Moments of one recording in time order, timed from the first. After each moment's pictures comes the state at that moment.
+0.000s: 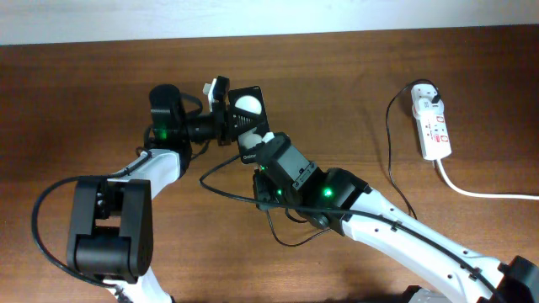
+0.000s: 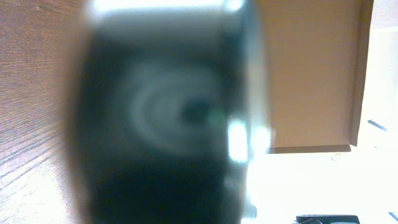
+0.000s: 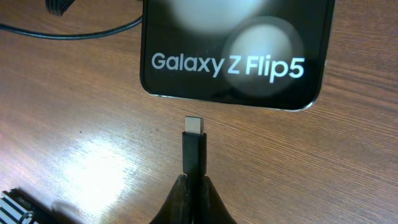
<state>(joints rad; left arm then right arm) -0.11 1.90 1.00 0.66 1.35 -1.15 0.83 1.48 1.18 -0.64 -0.03 0.62</state>
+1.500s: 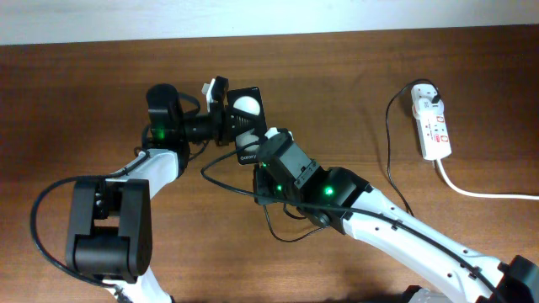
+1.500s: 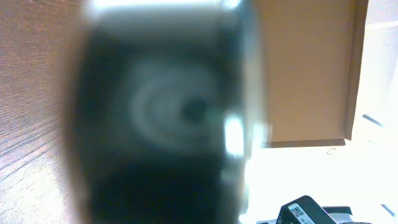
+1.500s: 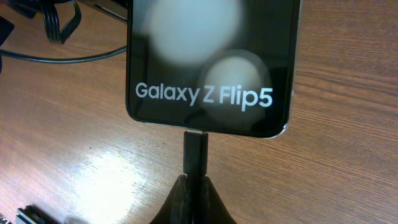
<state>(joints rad) -0.10 1.90 1.00 0.67 1.39 -1.16 0.81 1.48 1.17 -0.59 -0.02 0.67</state>
